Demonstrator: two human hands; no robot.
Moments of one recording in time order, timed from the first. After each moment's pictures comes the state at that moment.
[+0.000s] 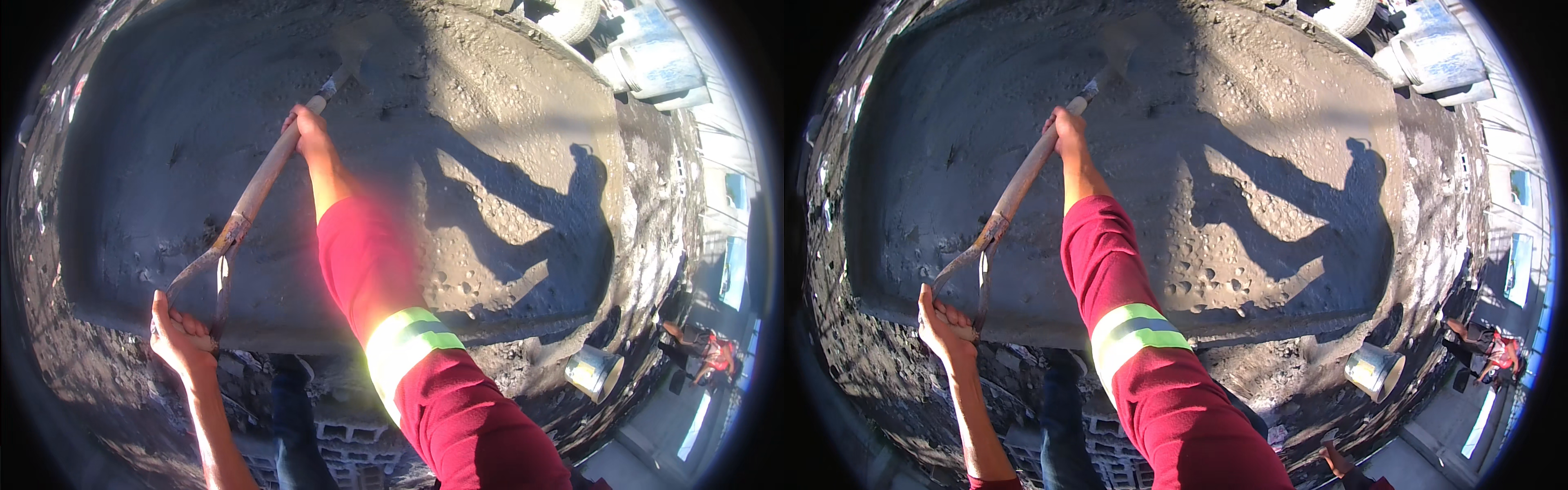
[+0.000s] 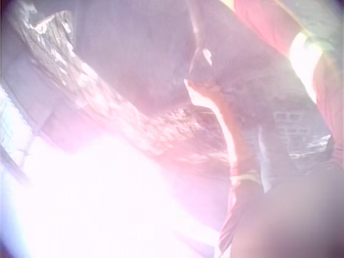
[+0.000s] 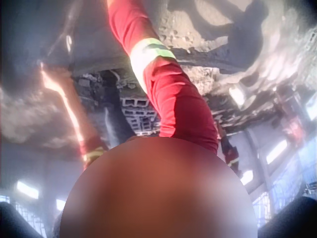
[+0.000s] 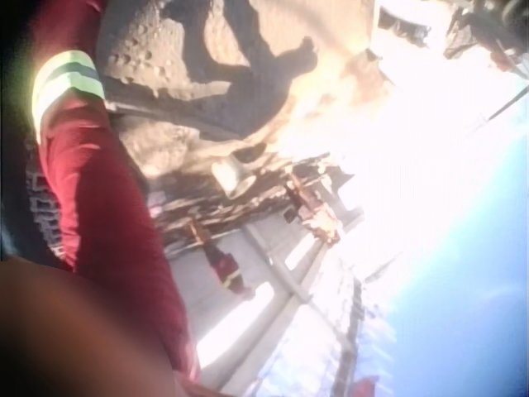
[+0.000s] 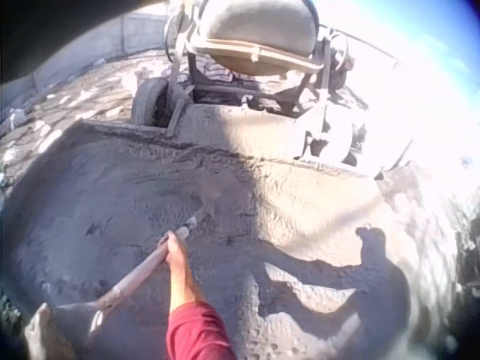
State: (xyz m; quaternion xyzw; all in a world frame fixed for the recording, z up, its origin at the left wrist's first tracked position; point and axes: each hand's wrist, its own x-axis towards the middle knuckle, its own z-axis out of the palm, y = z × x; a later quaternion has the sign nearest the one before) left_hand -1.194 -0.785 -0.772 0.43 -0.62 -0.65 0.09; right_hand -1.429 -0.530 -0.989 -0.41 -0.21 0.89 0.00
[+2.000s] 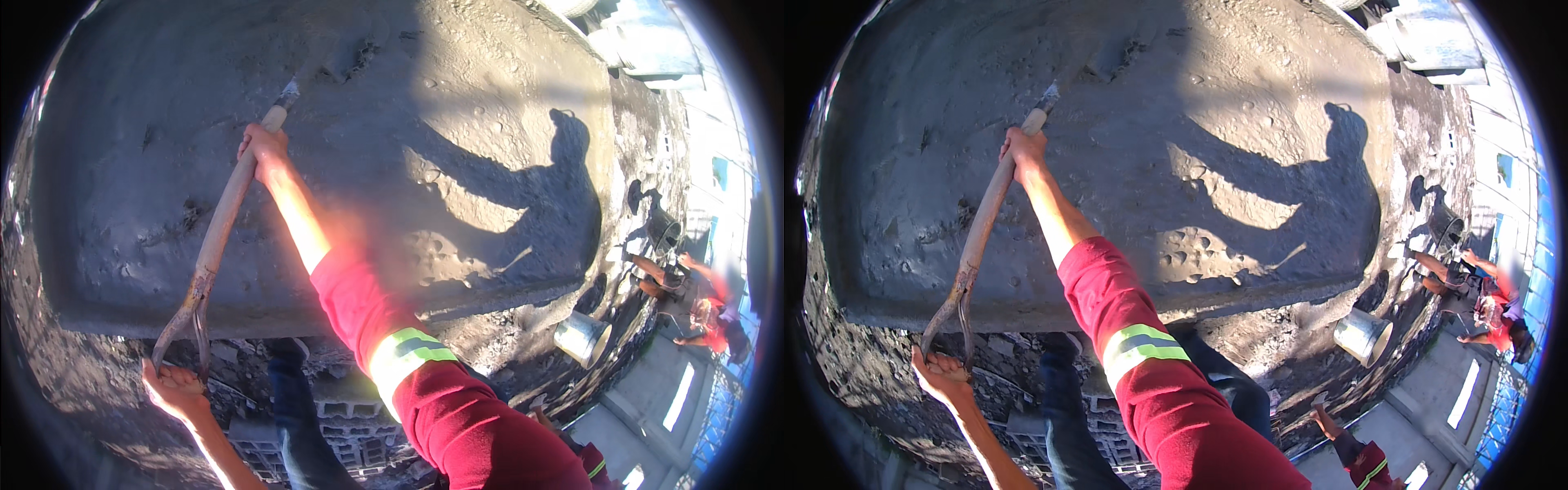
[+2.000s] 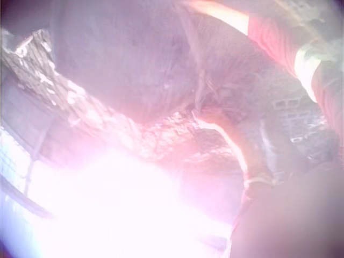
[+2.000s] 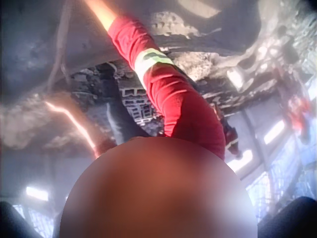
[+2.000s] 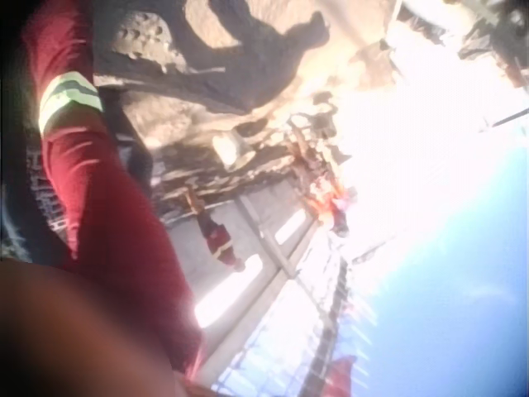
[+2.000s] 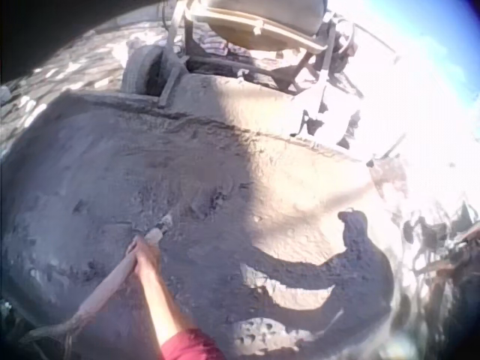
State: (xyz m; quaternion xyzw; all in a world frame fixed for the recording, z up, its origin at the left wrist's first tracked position) left_hand -1.134 -0.884 -0.799 0.46 -0.61 -0.63 0.12; right_hand -1.357 -0.615 -0.983 -0.44 -0.24 0.86 0.00
